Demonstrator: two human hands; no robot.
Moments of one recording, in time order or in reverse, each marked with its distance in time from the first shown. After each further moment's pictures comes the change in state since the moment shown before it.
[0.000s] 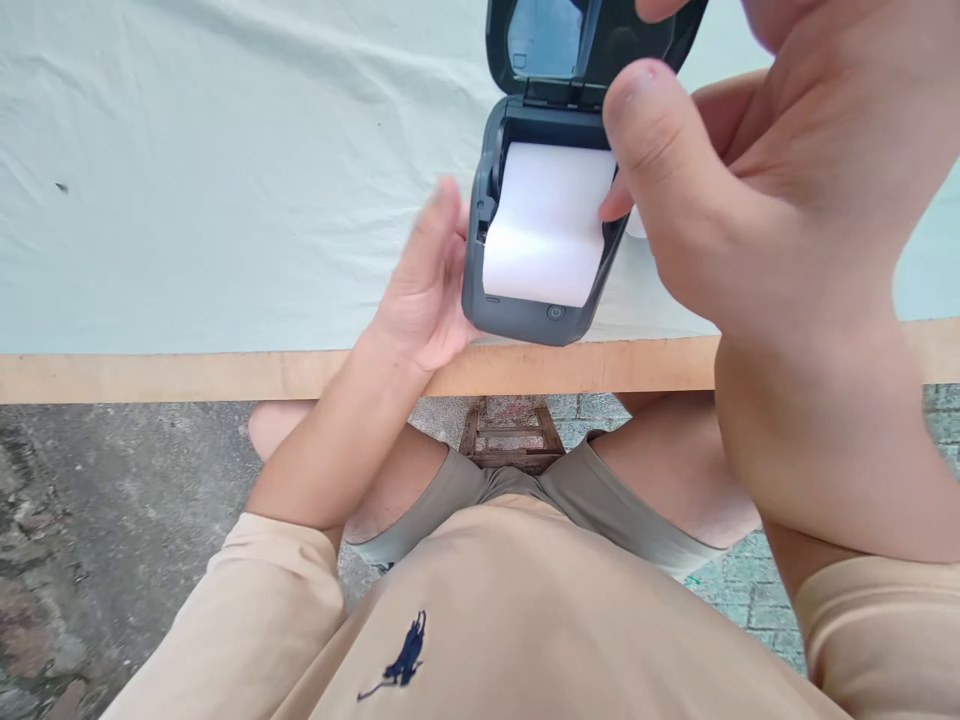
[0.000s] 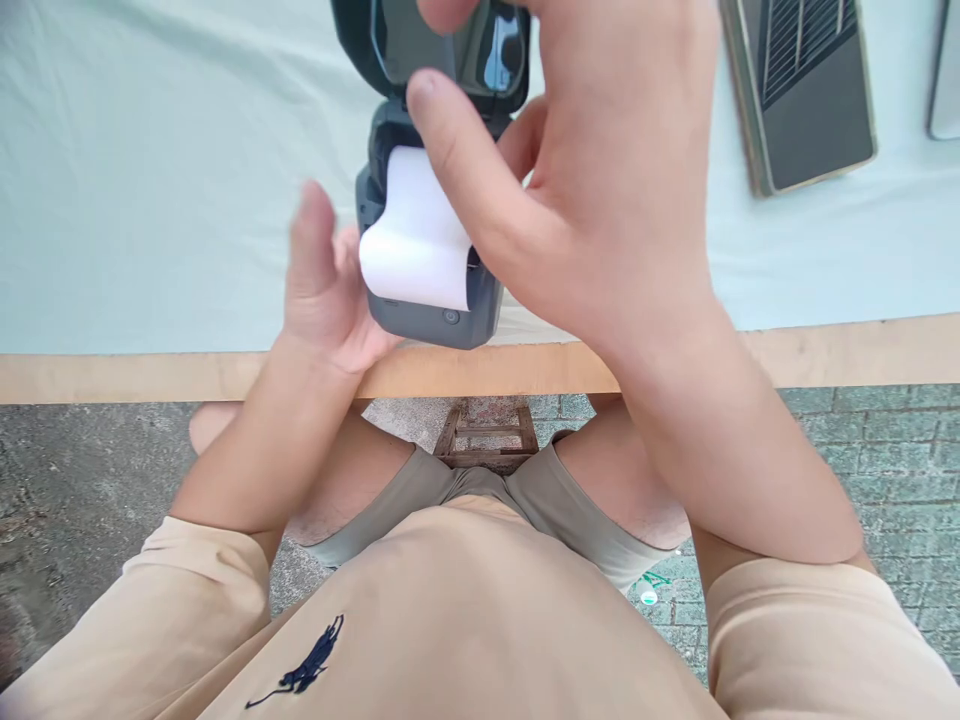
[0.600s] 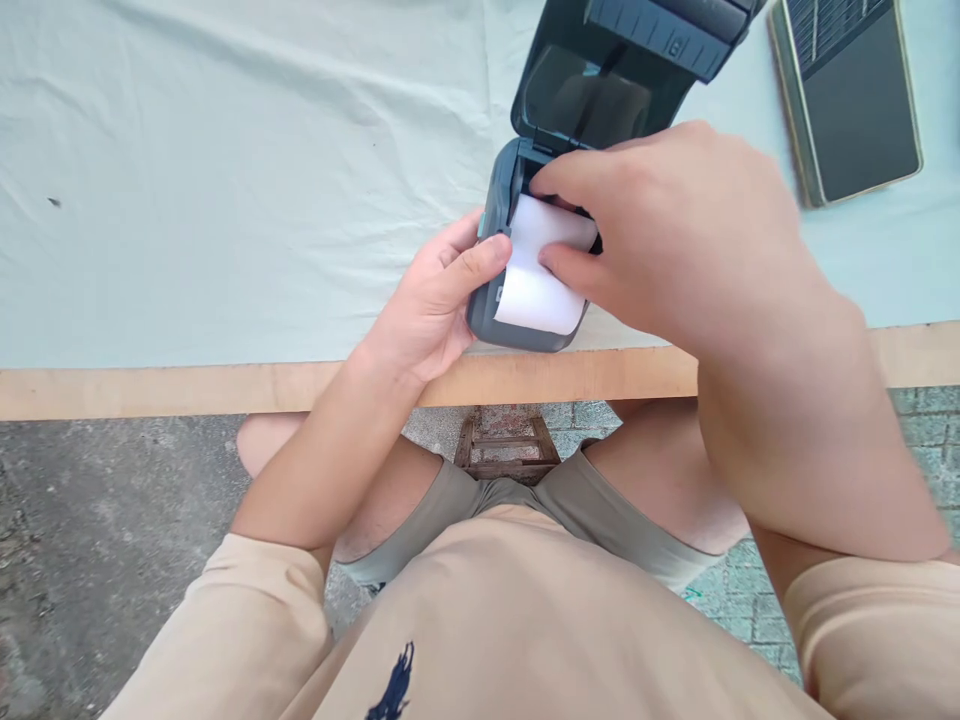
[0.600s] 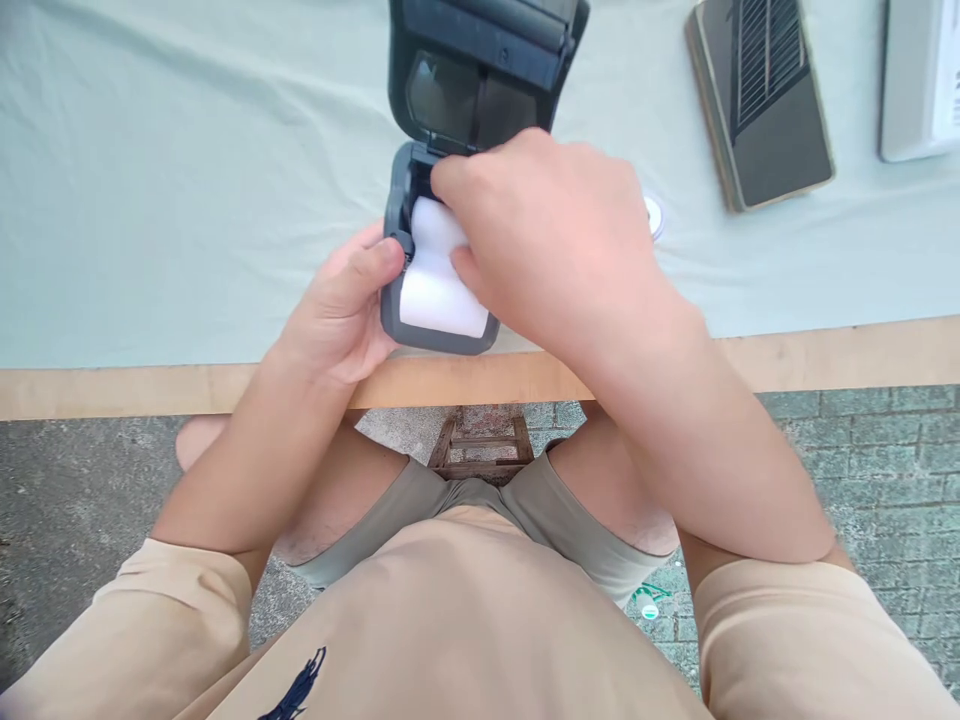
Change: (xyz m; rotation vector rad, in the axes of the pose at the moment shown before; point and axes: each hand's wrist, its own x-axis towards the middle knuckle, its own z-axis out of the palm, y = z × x) left_hand -0.001 -0.005 0.000 0.047 -0.073 0.056; right_hand 0.013 0.010 0.015 -0.593 -0.292 -0.023
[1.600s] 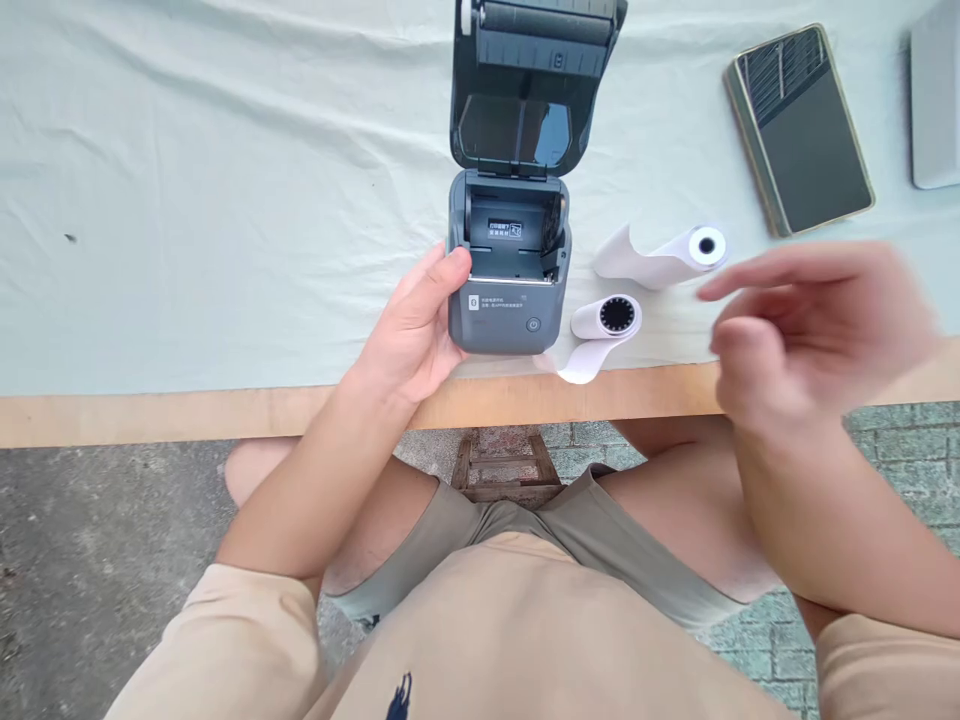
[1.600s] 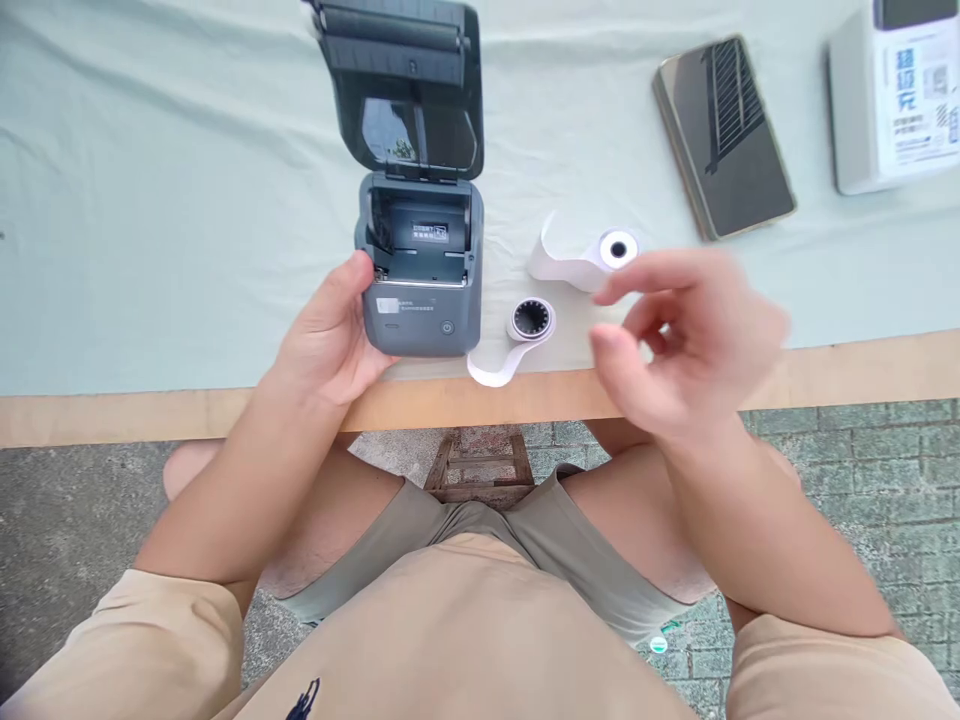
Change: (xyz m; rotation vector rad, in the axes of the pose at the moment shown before) left_hand 0.006 -0.002 -0.014 -0.103 -0.005 -0.004; right_hand -0.091 0.057 0.056 0.651 0.741 0.010
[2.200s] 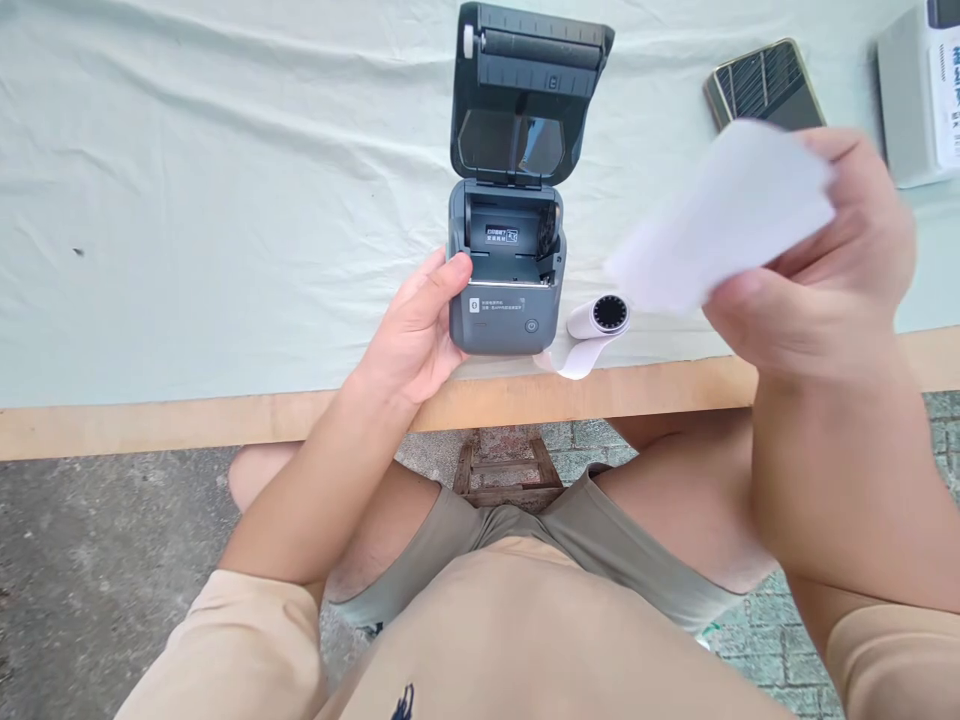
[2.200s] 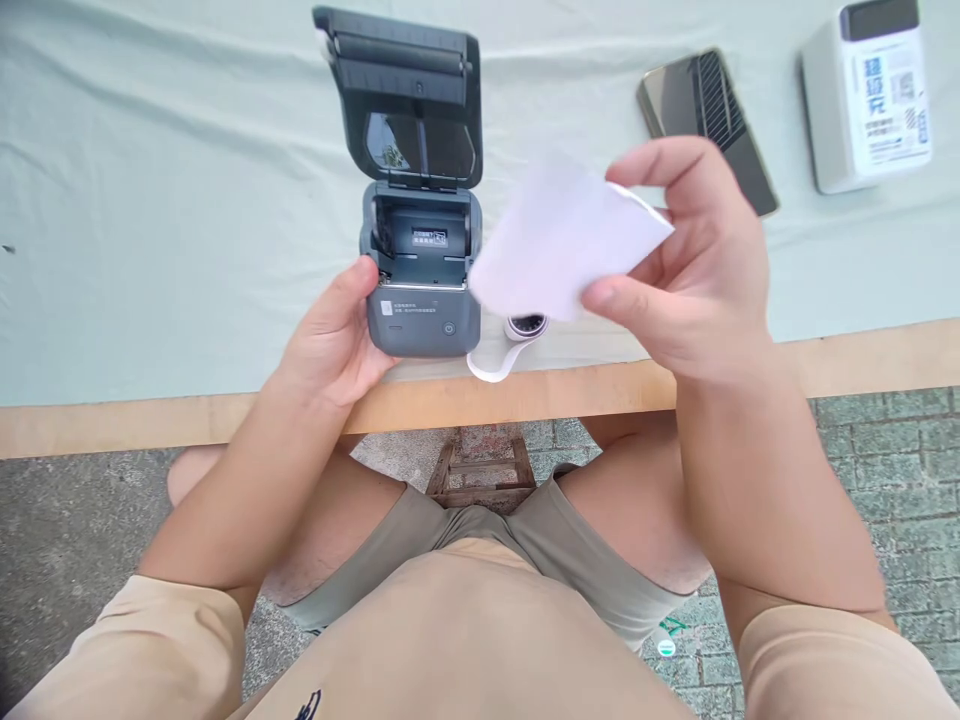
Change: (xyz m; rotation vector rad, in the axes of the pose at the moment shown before) left_hand 0.000 0.002 0.002 -0.030 0.009 -0.017; right_hand 0.043 0.010 -0.004 0.495 -0.220 0.185
